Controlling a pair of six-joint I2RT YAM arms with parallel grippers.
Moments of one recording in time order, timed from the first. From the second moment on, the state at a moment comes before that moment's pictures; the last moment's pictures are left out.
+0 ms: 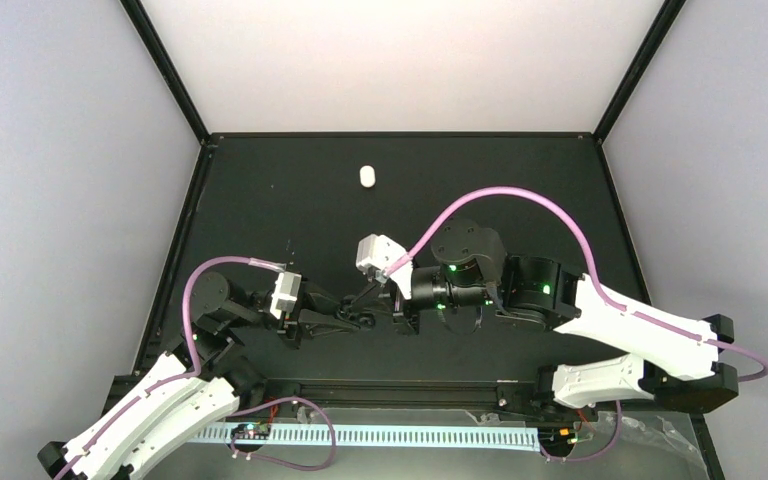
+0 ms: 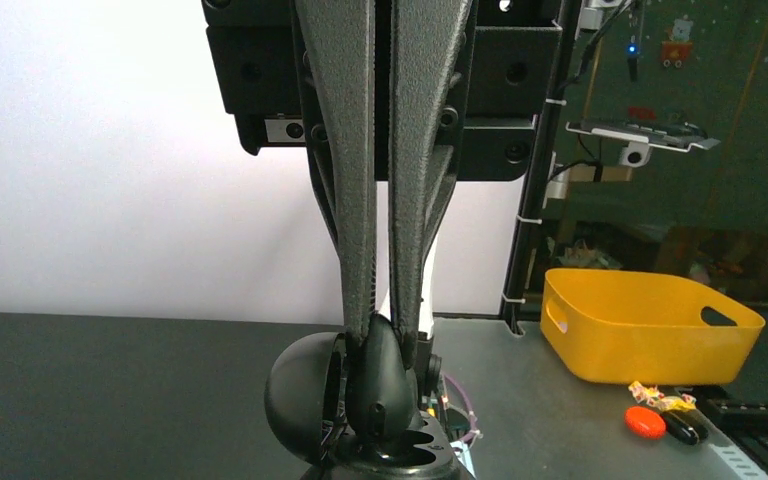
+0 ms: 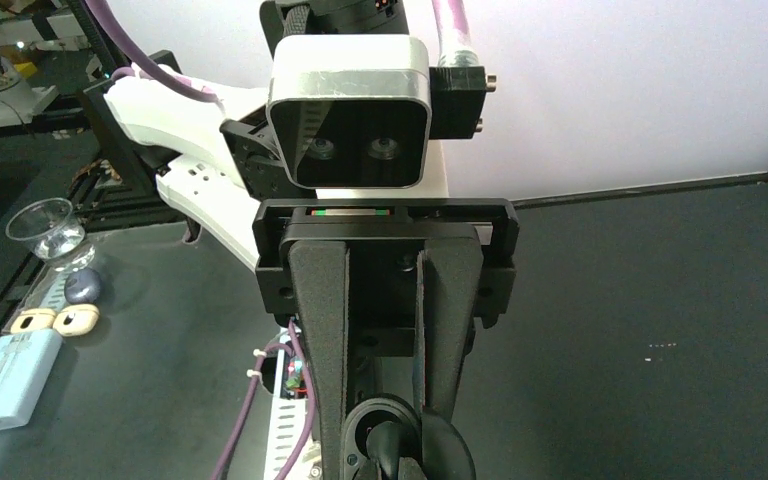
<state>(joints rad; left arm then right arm) -0.70 0.49 0.55 0.15 0.92 -0.26 1.28 1.19 1.45 -0.59 -0.24 0.03</state>
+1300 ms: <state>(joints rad) -0.70 0.49 0.55 0.12 0.92 -0.26 1.32 1.23 1.45 -0.62 -0.19 0.01</state>
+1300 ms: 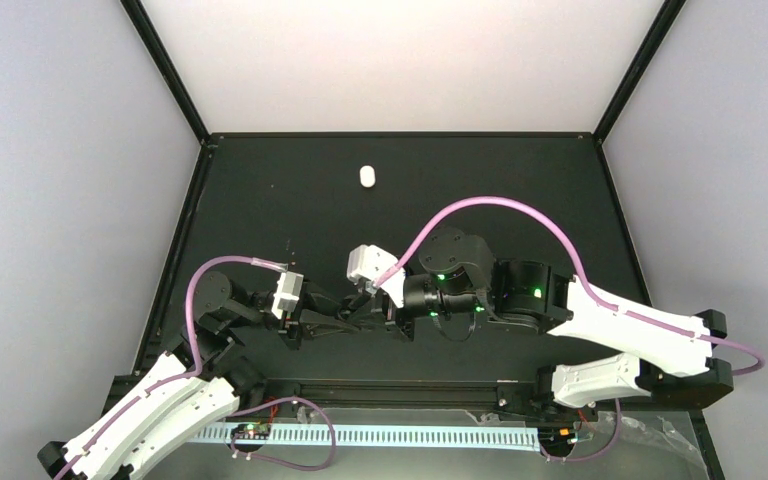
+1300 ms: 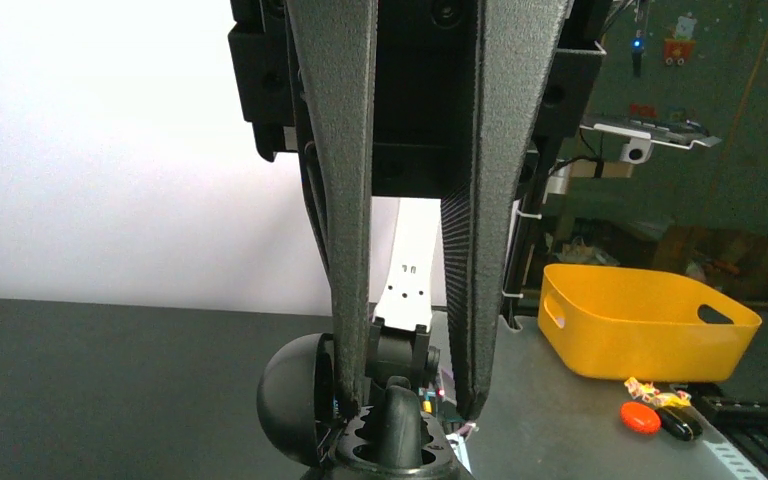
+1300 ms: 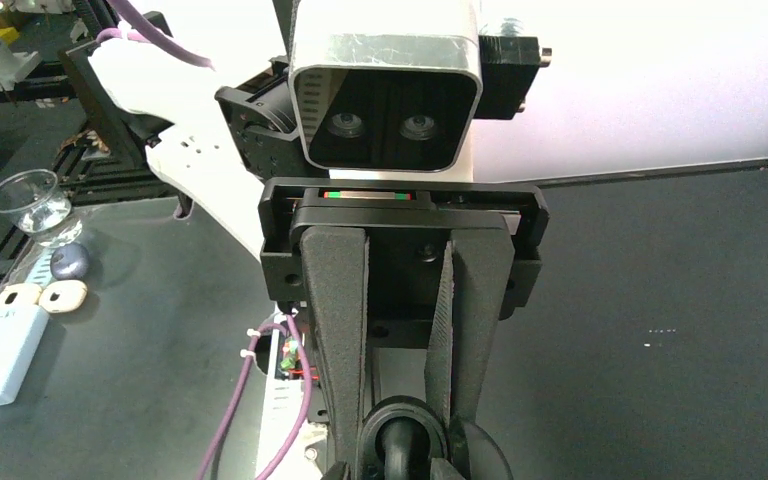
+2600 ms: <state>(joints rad) -0.70 0.45 0.55 0.13 0.86 -0.25 1.32 1.06 1.29 -0.51 0.02 0.09</state>
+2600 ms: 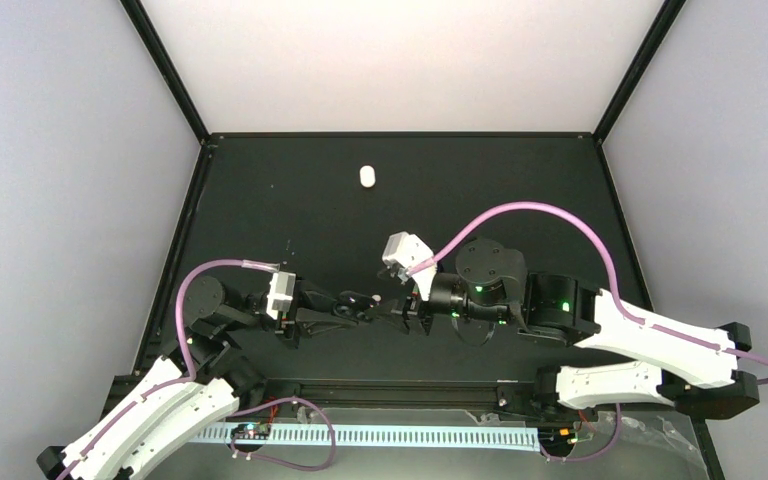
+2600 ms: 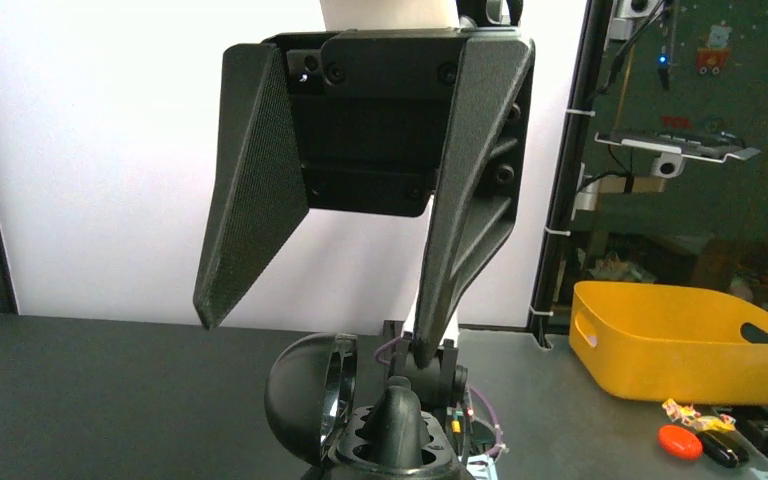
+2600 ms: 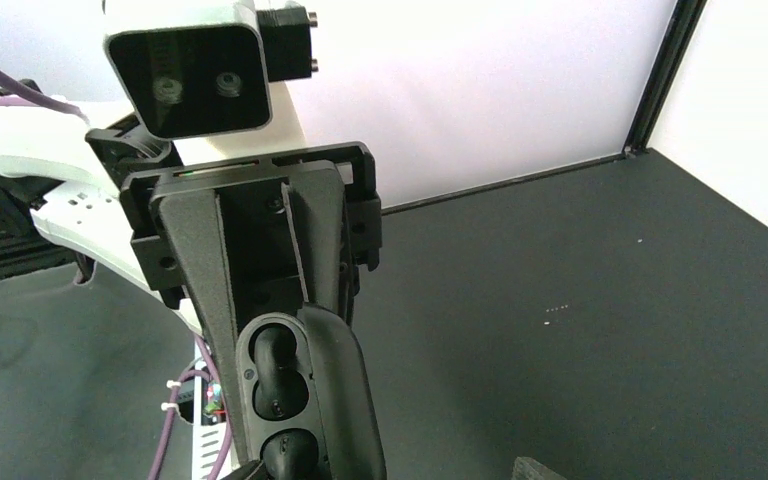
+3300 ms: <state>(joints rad) -0.70 0.44 0.55 0.12 0.85 -0.25 1.32 1.09 1.31 -0.52 0.03 0.10</state>
